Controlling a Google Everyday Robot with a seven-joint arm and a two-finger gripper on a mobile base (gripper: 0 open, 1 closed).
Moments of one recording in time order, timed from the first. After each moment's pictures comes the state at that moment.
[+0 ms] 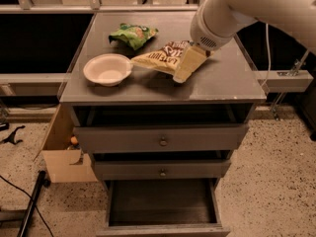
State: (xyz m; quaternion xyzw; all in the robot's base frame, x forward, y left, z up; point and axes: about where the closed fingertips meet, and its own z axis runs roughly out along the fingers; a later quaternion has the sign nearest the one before) arm 0.628 -0.080 0.951 -0.57 0.74 -0.08 0.35
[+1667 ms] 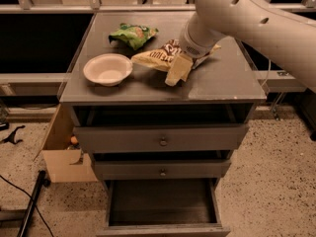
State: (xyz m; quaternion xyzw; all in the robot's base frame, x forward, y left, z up) arm 0.685 -0.067 0.898 -0.56 0.75 -0.08 0.34
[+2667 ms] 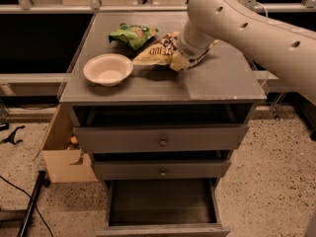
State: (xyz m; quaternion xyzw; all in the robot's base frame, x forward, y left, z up) arm 0.721 -0.072 0.869 -0.55 0.77 -0.09 0.33
